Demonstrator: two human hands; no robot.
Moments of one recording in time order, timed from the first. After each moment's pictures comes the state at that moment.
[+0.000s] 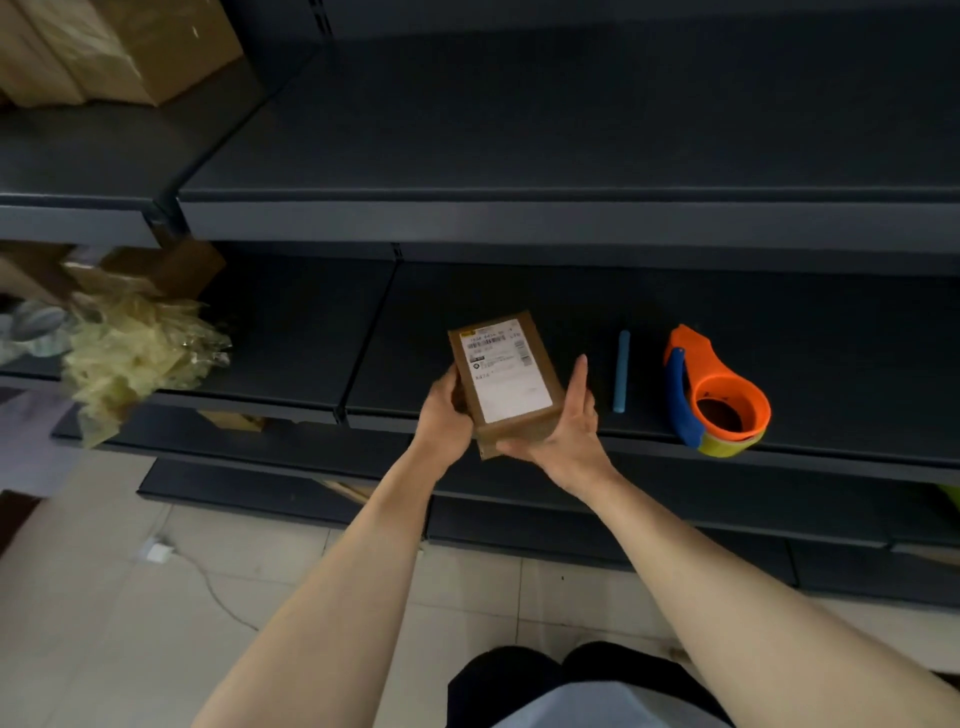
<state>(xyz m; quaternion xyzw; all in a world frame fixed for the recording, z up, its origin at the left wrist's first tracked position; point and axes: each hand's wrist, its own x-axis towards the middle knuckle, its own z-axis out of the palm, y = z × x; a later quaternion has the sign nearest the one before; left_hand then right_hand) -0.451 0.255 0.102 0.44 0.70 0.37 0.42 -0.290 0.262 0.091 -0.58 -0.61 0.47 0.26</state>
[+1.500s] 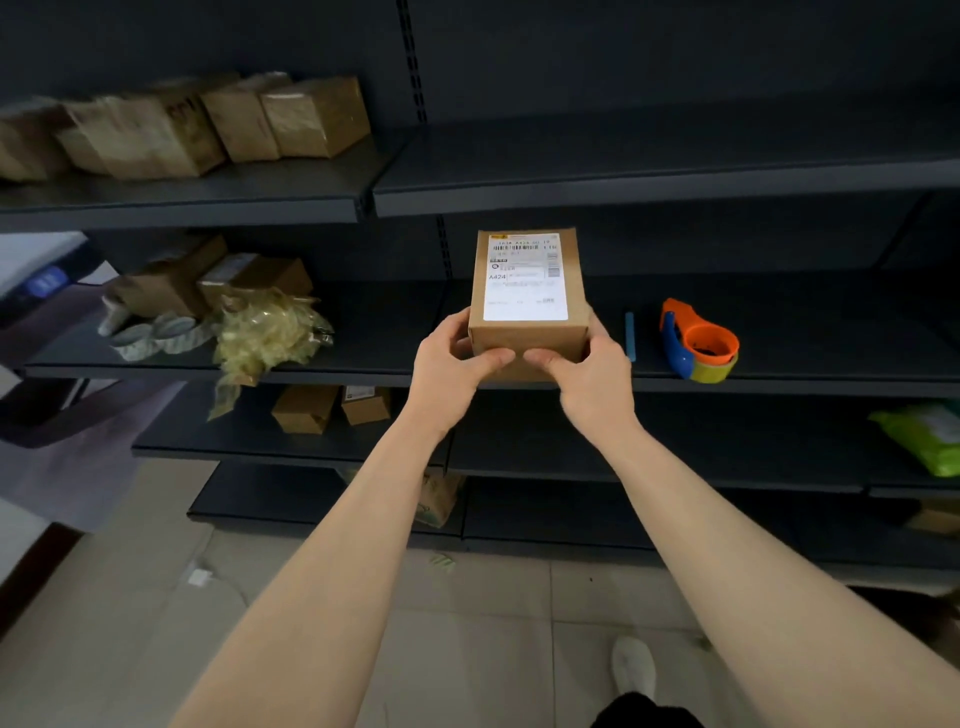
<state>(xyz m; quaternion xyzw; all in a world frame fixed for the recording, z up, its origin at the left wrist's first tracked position) -0.491 0.063 0.236 0.57 0.57 0.50 0.32 -0.334 0.079 0.225 -0.50 -0.61 0.37 0.49</state>
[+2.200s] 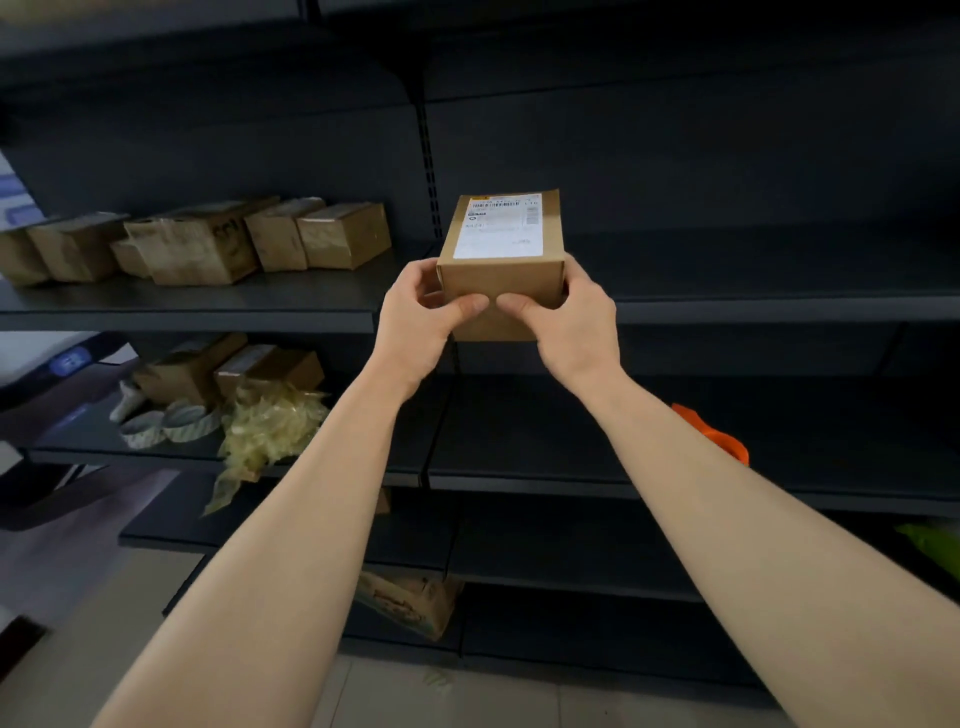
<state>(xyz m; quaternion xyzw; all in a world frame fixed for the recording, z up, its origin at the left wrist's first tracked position) -0.520 0.133 0.365 0.58 0.51 0.59 0.23 -0.362 0.153 0.358 -0.41 -0.67 0.27 0.56</state>
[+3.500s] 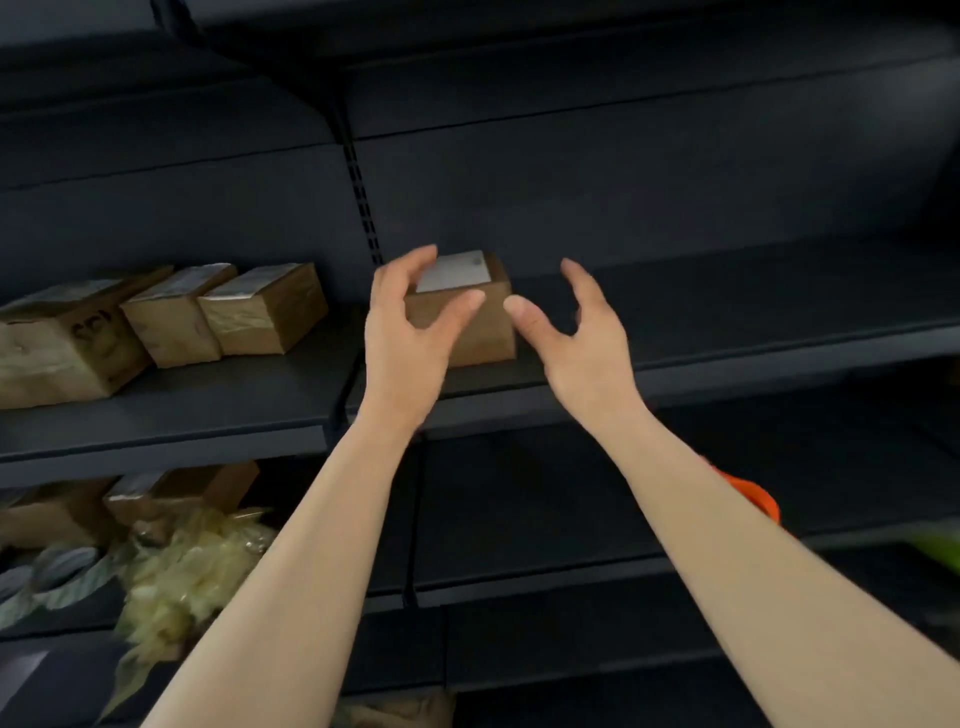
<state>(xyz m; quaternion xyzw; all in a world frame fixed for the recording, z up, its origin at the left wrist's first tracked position) -0.540 0.252 0.387 0.65 0.44 0.61 0.11 -0.385 0.251 0.365 -0.47 -0.59 0.26 0.59</state>
